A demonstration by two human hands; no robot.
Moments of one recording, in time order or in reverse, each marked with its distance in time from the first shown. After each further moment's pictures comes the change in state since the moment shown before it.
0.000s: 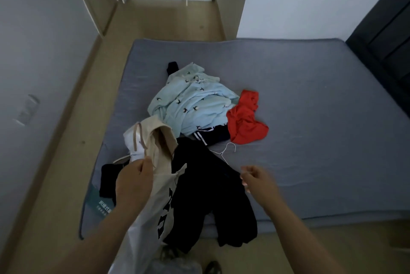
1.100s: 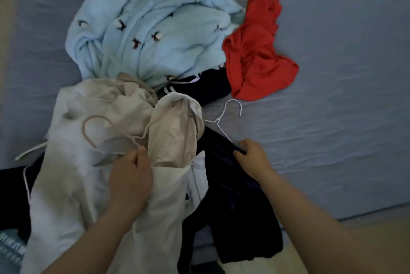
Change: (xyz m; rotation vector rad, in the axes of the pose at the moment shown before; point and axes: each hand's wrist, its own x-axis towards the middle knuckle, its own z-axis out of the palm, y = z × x) left_hand 0.132 -0.158 0.313 0.186 -0.139 -0.078; right_hand 0.331 0.246 0.112 -0.388 -0.105 0.146
